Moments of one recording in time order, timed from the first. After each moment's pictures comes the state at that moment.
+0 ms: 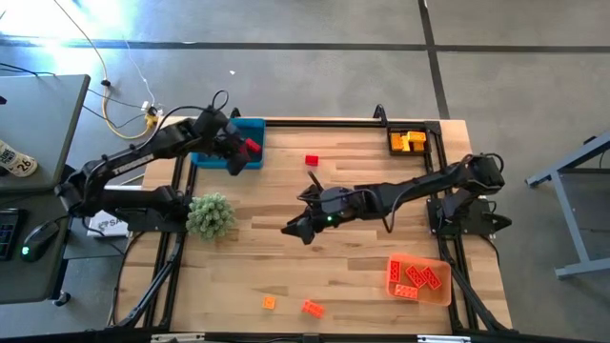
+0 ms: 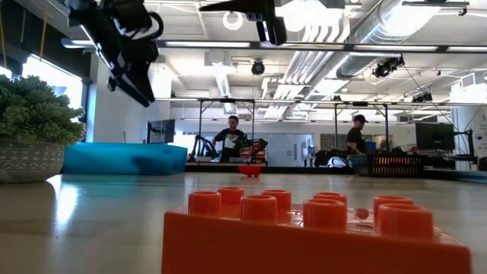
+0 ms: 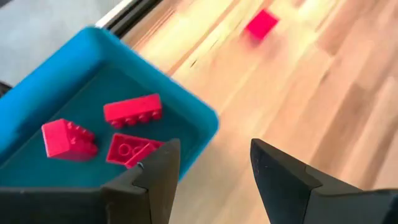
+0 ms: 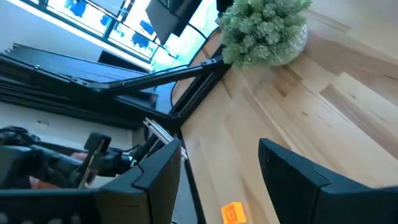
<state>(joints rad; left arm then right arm) 0.80 1.06 0.83 -0.69 0.09 -0.01 0.19 1.71 1.30 0.02 0.00 1.00</state>
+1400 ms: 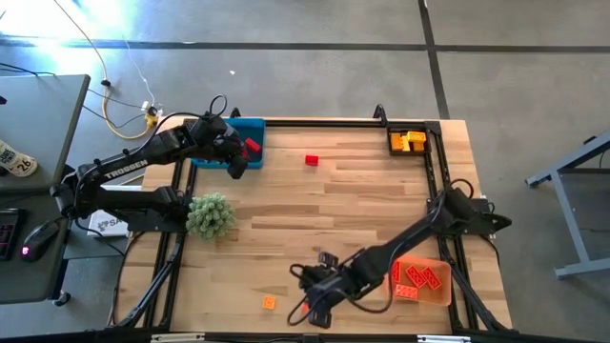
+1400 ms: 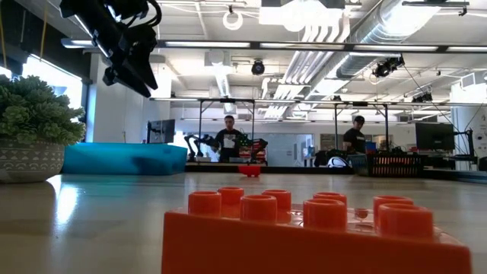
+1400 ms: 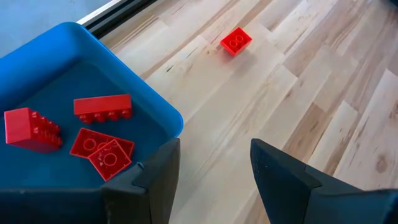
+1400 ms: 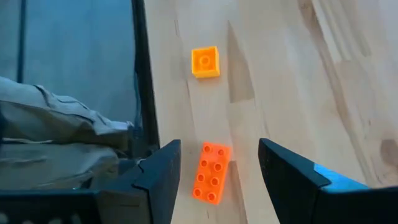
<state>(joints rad) 0.70 0.99 0.83 -0.69 0.07 -0.22 0.56 2.04 1.80 -0.70 0.16 0.74</state>
